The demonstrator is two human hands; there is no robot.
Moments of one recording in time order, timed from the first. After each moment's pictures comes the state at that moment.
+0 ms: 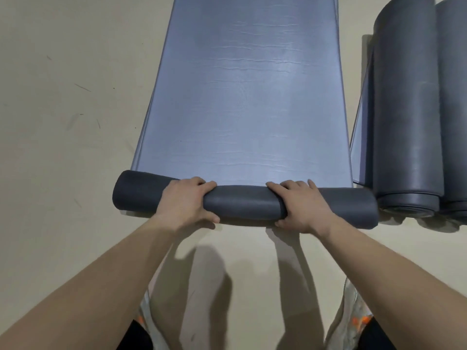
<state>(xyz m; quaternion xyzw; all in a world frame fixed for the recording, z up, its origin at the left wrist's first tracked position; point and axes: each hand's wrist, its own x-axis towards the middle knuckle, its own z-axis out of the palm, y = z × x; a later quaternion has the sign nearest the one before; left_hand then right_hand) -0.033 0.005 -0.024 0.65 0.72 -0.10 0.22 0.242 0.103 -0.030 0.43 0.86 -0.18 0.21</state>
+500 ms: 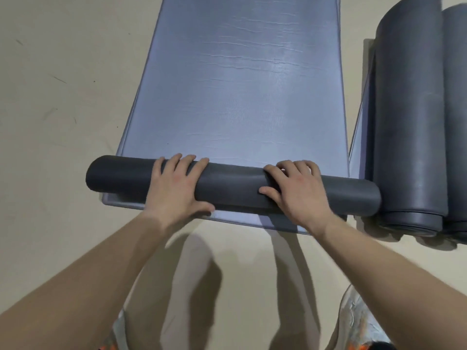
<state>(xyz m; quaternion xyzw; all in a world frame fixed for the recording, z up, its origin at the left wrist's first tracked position) -0.044 0.038 -0.050 0.66 0.74 -0.09 0.10 0.226 0.142 -0.044 0.43 0.90 -0.05 0.00</state>
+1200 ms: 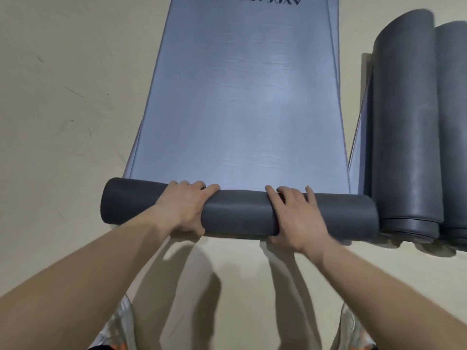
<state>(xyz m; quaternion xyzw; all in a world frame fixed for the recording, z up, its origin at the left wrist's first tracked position) -0.042 0.050 -0.026 0.70 0.64 -0.21 0.23 0.231 0.110 -0.031 0.42 0.88 -0.10 0.18</state>
